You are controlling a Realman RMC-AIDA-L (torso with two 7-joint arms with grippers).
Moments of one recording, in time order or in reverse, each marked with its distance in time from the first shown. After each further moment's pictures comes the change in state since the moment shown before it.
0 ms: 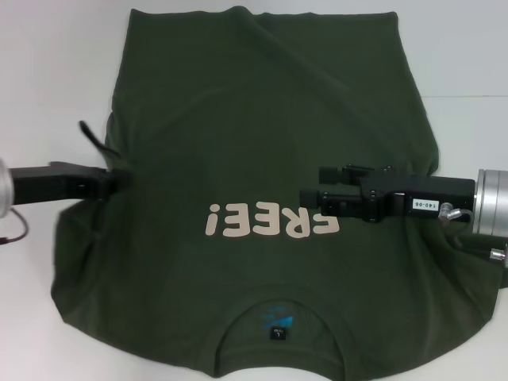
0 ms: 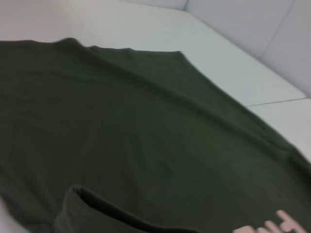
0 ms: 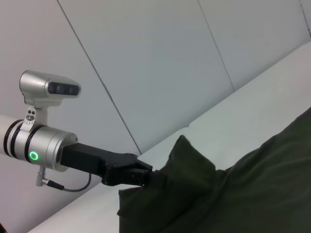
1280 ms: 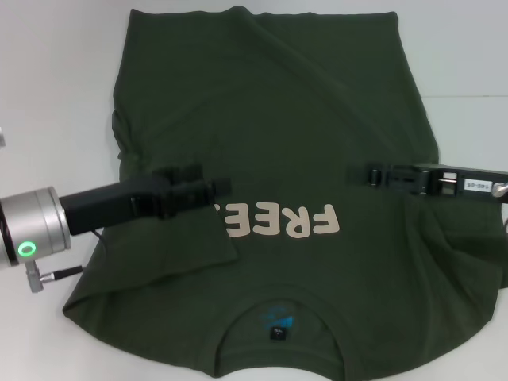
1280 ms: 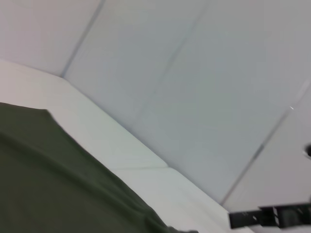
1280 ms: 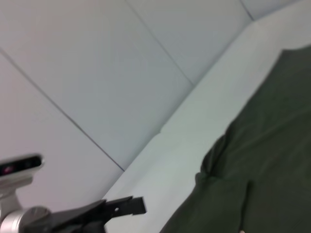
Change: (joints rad) left arm 0.005 0.003 -0.002 -0.378 -0.400 0.134 0.345; right arm -0.030 -0.076 0.044 -0.015 -0.005 -0.042 0.309
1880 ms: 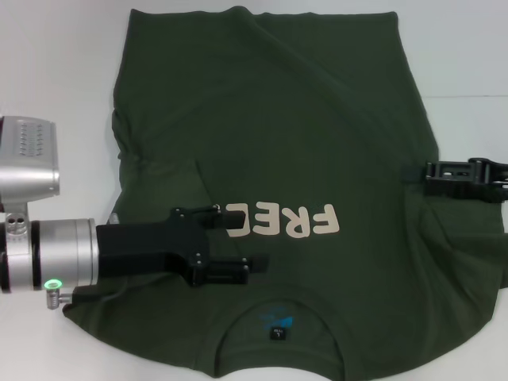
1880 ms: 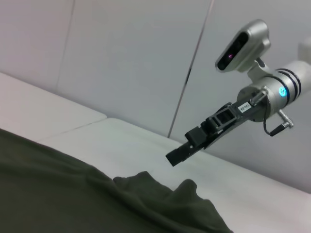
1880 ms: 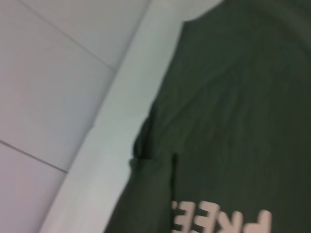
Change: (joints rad) left arm -0.022 -0.003 0.114 0.000 0.092 0.066 0.252; right arm -0.042 -0.059 0.003 -0.157 -0.158 0.005 0.431
